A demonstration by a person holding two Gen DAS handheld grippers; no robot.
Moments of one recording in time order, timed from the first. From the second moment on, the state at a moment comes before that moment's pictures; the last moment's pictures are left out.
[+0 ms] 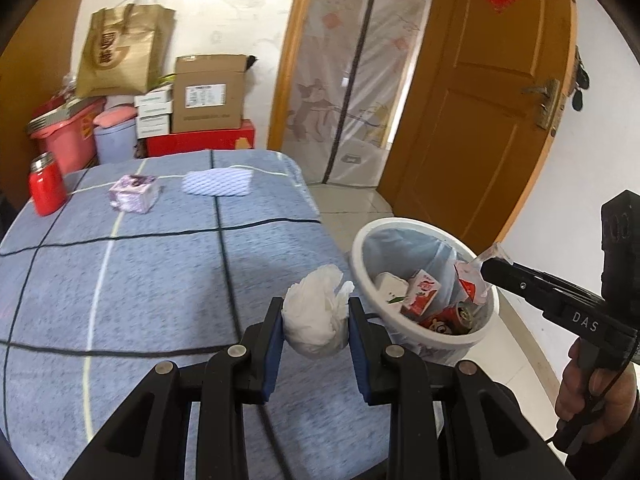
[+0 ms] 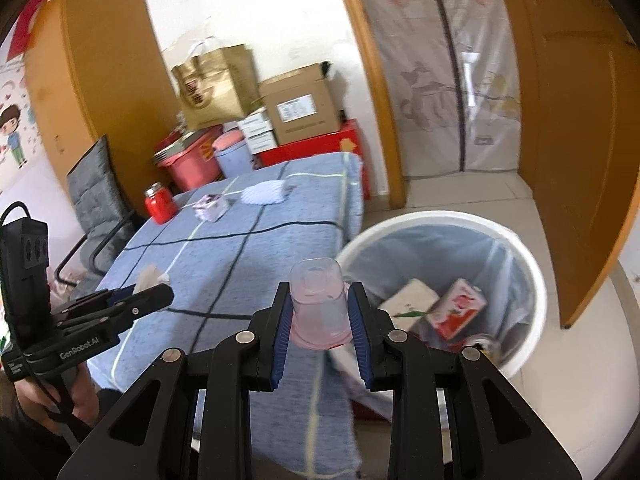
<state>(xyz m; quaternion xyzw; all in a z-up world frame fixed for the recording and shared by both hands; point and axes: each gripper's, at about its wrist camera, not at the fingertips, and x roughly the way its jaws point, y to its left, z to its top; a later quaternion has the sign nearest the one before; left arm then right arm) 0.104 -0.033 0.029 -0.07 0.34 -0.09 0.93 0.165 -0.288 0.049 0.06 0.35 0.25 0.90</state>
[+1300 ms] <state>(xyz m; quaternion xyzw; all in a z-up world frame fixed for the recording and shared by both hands) 0.202 -0.141 -0.031 -0.02 0.40 -0.21 0.89 0.218 -0.344 -0.010 0.09 0.42 0.16 0.89</state>
